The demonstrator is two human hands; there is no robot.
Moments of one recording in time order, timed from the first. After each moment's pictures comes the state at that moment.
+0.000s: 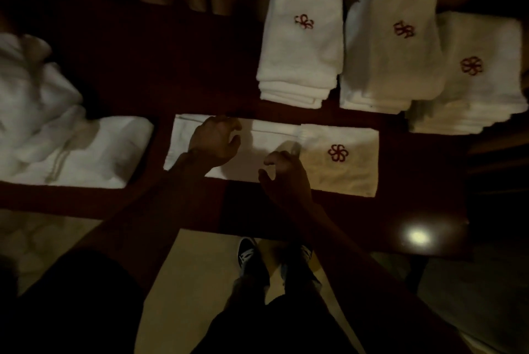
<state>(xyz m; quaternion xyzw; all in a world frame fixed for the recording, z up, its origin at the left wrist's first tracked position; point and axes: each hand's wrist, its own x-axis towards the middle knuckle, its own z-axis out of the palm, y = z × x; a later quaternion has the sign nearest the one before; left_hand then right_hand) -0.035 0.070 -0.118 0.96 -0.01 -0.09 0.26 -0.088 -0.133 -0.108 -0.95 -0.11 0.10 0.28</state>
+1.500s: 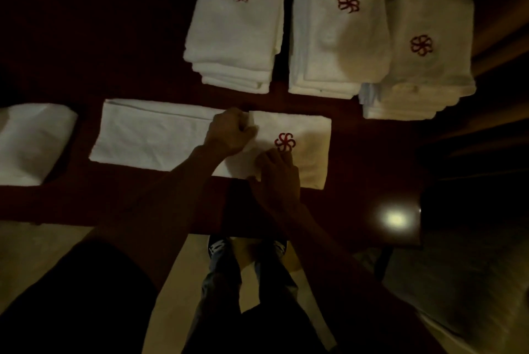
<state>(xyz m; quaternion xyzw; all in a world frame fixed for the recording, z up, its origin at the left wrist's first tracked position) 0.002 -0.094 -0.140 0.91 0.12 -0.16 0.37 -0.084 -0.239 -0.131 -0.97 -0.09 0.15 0.16</state>
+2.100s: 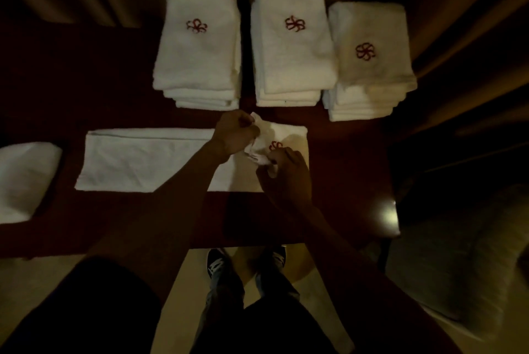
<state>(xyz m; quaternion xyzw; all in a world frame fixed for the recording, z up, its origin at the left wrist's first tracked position) 0.027 -0.157 -0.097 0.80 0.15 -0.19 0.55 -0.078 -0.302 -0.094 -0.95 -0.02 -0.06 0.30</state>
